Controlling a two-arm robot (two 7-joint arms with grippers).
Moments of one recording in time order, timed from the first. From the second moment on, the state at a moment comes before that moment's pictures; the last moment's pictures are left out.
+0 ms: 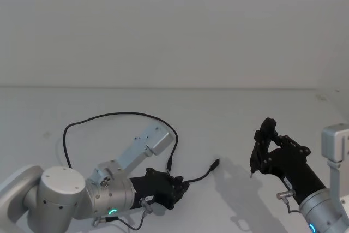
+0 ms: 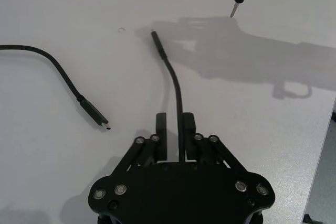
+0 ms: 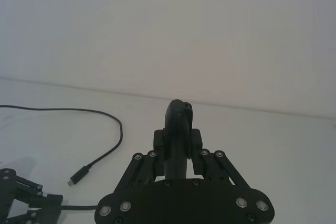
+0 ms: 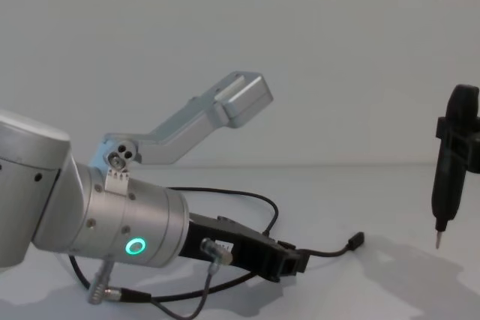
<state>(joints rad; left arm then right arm) -0.49 0.35 0.66 -1.46 -0.35 0.47 -0.48 -0.01 0.34 -0.23 -1.77 0.29 0.03 0.07</state>
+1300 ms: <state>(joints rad) -0.52 0.43 0.64 -1.54 -0.34 0.34 -0.57 0.13 0.25 -0.16 -1.79 0.41 0.08 0.10</state>
